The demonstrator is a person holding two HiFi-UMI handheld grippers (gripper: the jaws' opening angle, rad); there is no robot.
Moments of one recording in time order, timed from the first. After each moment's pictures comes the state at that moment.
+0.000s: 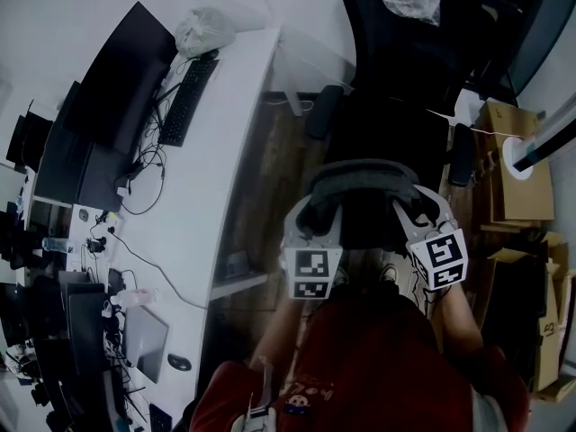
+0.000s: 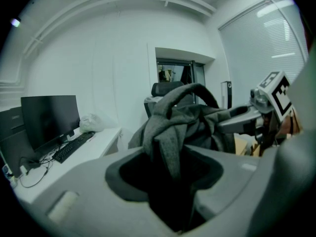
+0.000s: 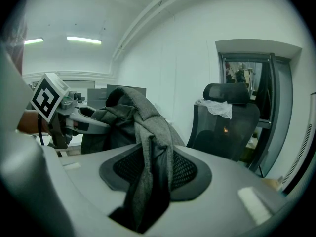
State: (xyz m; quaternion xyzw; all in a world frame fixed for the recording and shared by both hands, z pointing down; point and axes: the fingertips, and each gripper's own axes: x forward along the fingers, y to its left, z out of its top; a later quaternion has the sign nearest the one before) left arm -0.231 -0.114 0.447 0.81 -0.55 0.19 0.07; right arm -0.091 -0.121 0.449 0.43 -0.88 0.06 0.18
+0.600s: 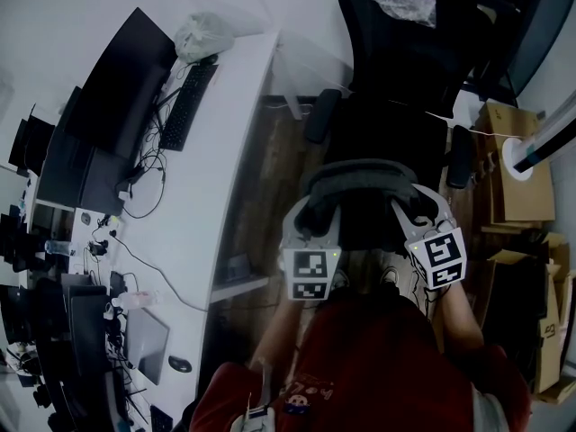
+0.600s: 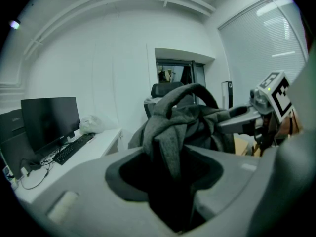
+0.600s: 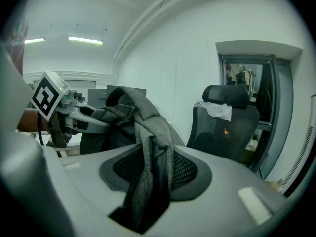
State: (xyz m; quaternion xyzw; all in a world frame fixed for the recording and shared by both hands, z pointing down) left arm -0.221 -0.118 0.439 0.81 -0.55 0.19 0.06; right arm -0.082 -0.127 0.443 0.43 -0.88 0.05 0.17
